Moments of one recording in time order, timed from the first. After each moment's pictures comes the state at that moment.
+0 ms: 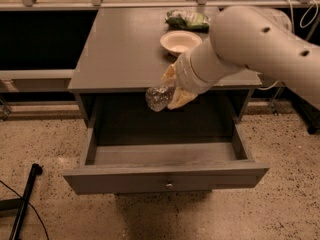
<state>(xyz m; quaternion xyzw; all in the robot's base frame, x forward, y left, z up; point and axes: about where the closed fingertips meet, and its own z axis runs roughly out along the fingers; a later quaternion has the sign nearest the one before) 0.572 -0.029 0.863 -0.80 0.50 -0.08 0.33</state>
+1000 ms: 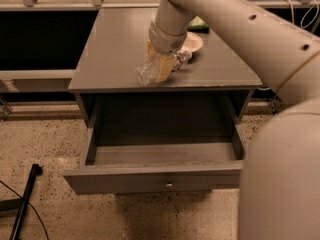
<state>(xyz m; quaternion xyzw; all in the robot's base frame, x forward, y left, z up) 0.675 0.010 0.867 -0.85 0.49 -0.03 0.19</state>
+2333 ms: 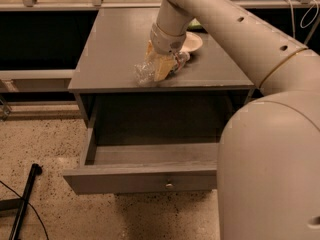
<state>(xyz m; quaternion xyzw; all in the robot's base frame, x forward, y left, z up) 0.691 0.010 0.847 -0.84 0.51 0.01 0.17</state>
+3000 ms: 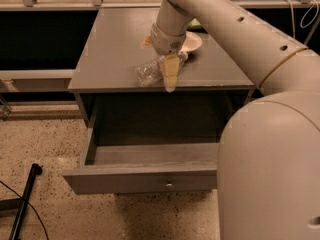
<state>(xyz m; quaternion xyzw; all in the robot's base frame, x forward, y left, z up) 0.691 0.010 0.847 -0.84 0.51 0.01 0.17</state>
